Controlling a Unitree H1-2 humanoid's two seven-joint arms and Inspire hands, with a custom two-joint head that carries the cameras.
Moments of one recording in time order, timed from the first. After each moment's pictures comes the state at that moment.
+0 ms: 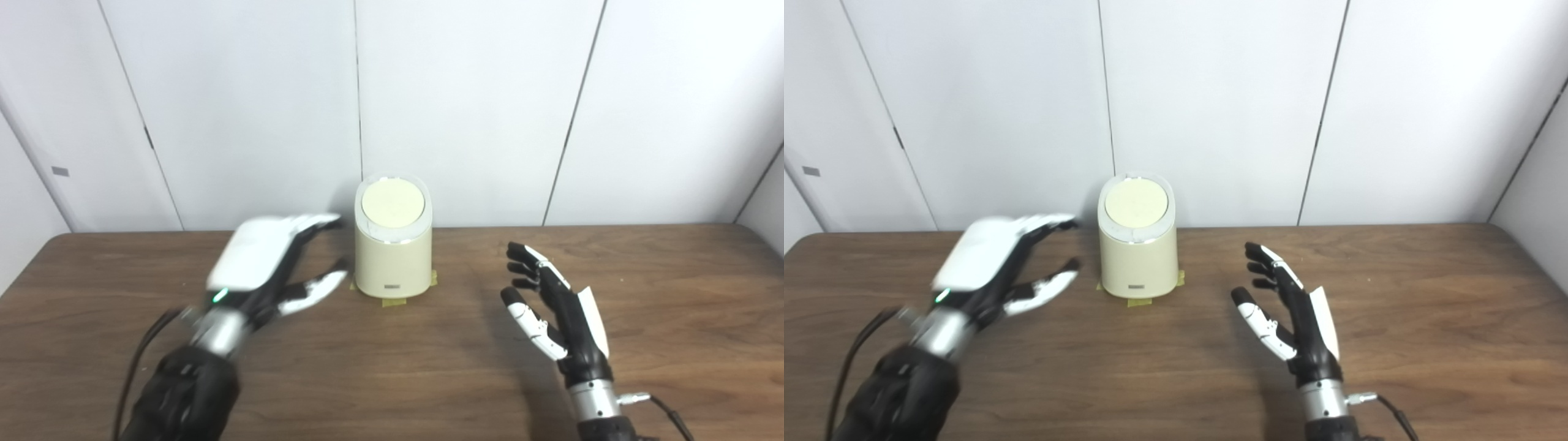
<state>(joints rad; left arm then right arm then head) -0.21 0.27 -0.09 -0.33 0.79 0.08 -0.18 -0.11 -0.08 0.01 -0.02 -0.38 -0.21 -0.15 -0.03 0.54</state>
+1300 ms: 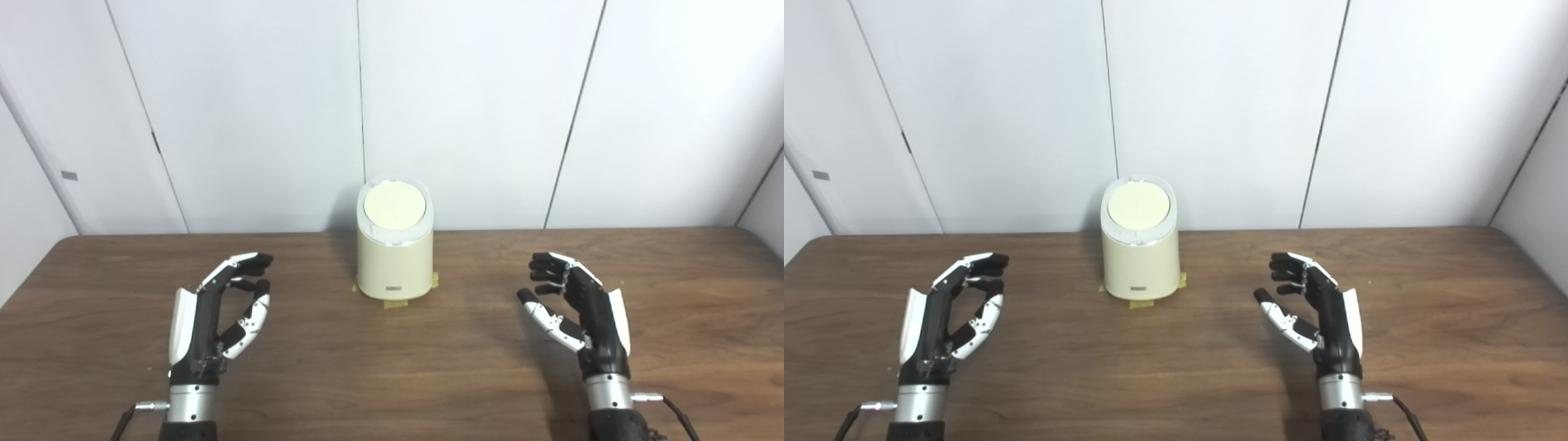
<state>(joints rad) -0.15 0.17 0.01 0.12 0.41 -0.44 0.27 -0.15 -0.07 -0.04 0.14 -0.18 -0.28 -0.22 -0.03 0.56</state>
